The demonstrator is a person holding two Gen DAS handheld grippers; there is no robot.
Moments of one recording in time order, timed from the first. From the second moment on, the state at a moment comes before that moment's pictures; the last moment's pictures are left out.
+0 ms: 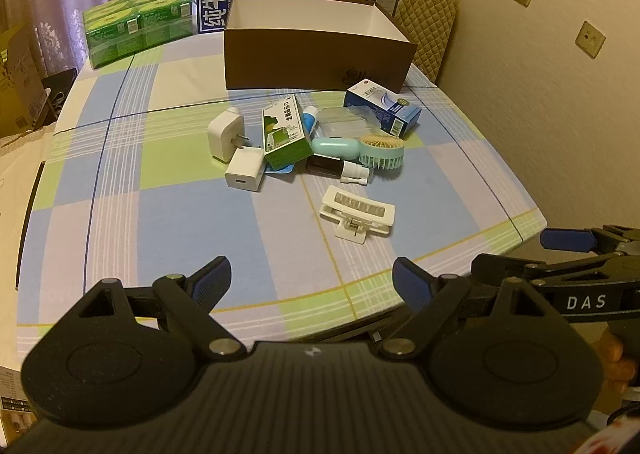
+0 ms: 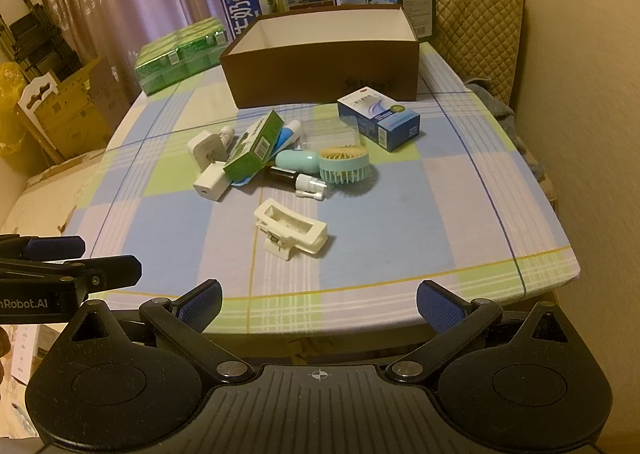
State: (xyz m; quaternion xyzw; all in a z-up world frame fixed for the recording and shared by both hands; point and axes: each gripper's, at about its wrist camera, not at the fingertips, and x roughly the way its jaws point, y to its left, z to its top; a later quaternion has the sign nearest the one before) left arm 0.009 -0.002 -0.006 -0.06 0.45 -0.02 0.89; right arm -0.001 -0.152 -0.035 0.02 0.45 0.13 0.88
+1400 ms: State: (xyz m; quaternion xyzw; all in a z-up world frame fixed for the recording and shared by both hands) left arm 0.052 0.041 -0.045 -0.09 0.49 0.04 0.87; right arm 0.080 -0.117 -0.087 -0.08 0.41 0.31 0.85
